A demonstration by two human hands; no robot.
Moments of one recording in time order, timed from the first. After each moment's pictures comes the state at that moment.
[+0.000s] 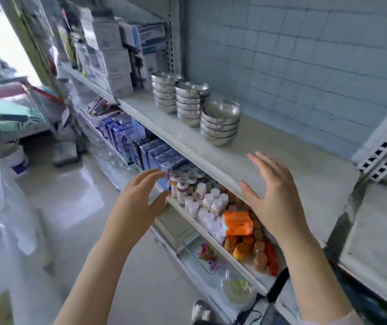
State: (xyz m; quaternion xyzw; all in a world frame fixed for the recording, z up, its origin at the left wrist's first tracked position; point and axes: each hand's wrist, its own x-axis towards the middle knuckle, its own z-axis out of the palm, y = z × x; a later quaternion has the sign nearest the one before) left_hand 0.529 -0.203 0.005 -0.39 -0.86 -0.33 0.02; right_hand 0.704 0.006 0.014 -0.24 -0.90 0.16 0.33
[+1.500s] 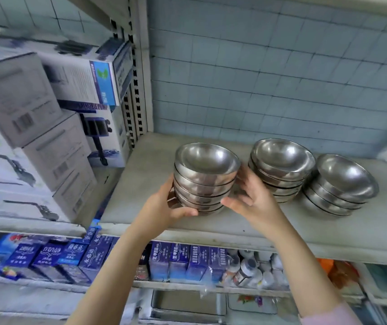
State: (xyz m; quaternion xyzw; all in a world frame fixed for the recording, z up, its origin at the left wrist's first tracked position) left_hand -0.031 0.053 -0.042 -0.60 -0.53 -0.41 -0.44; right_hand 0.203 0.065 -0.005 -0.44 -0.68 0.45 0.38
